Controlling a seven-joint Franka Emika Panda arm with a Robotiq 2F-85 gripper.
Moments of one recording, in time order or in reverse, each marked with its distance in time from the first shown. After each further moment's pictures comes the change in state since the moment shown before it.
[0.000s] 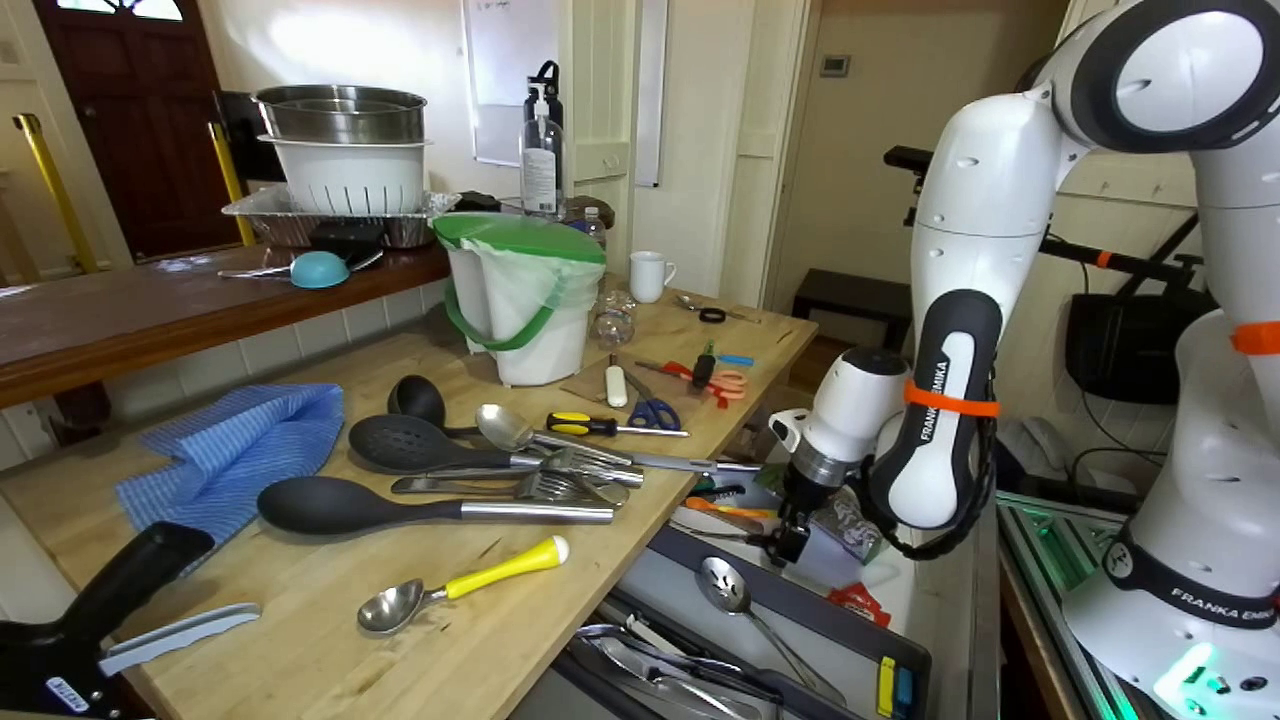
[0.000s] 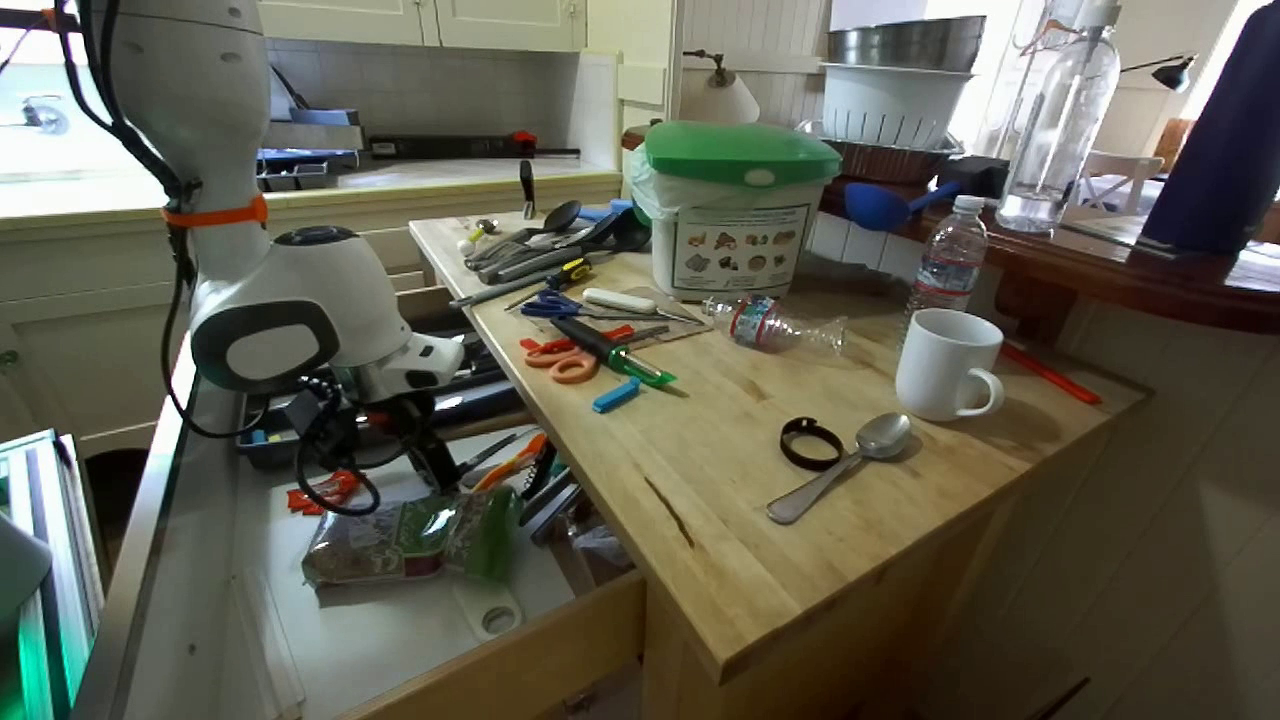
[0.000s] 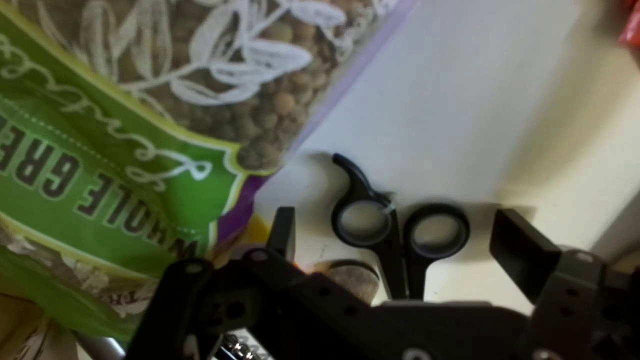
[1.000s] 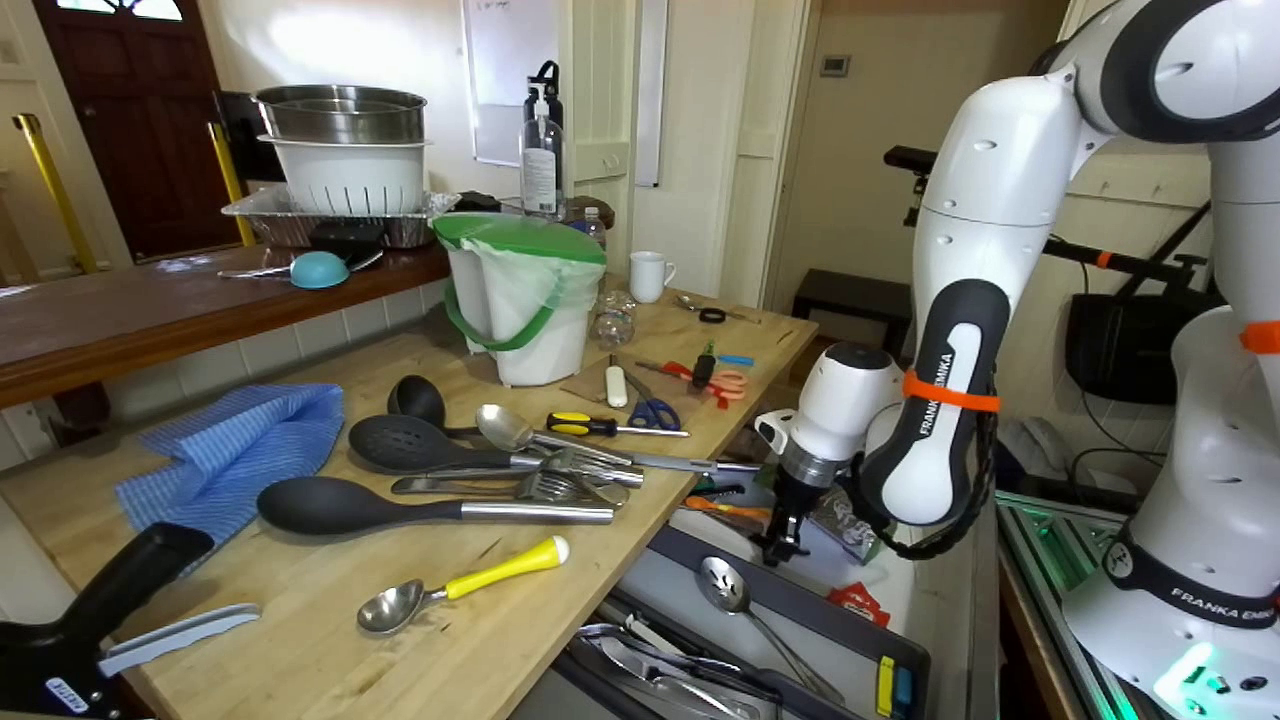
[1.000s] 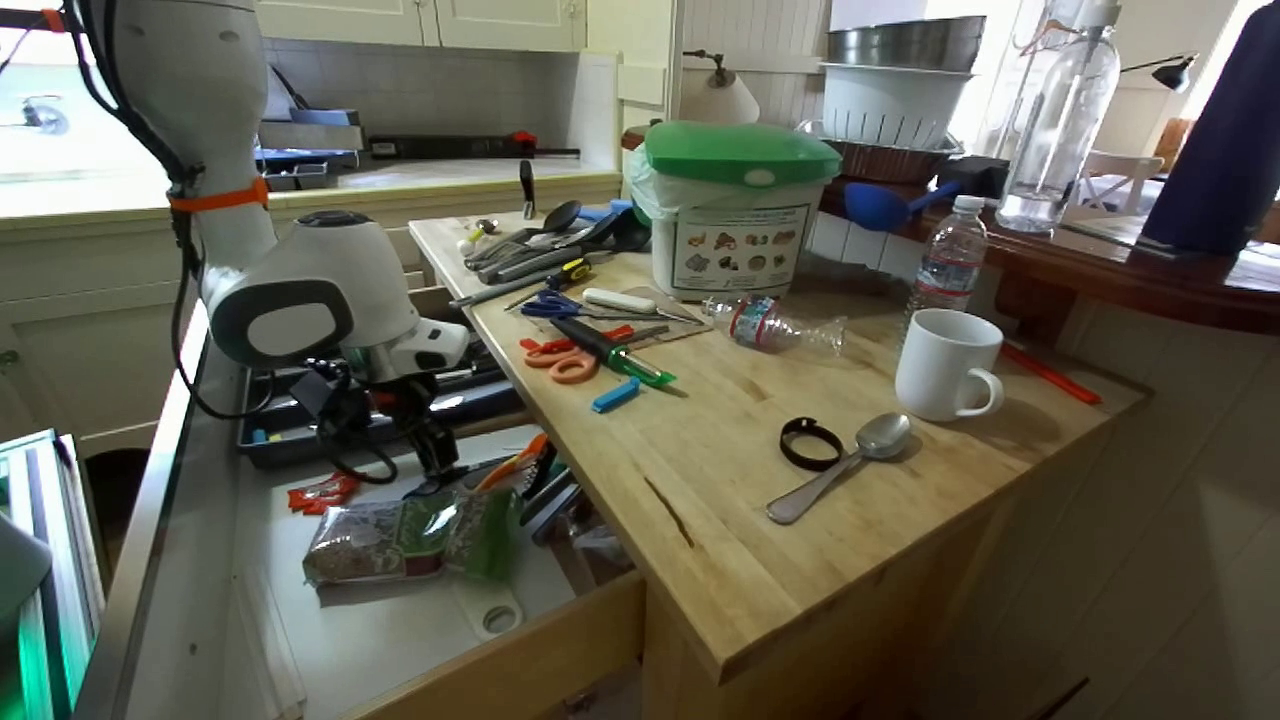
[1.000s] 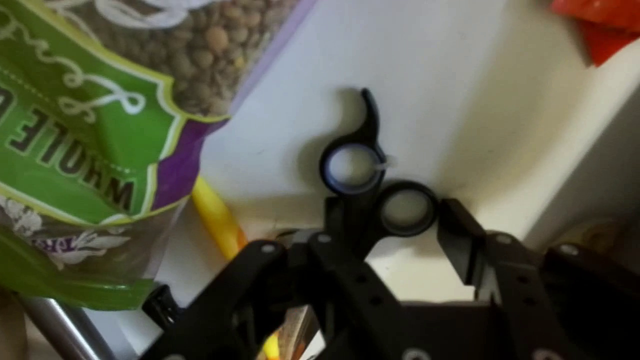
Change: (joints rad) arm 0.043 -0.043 0.009 0.021 -0.006 -0.099 0.004
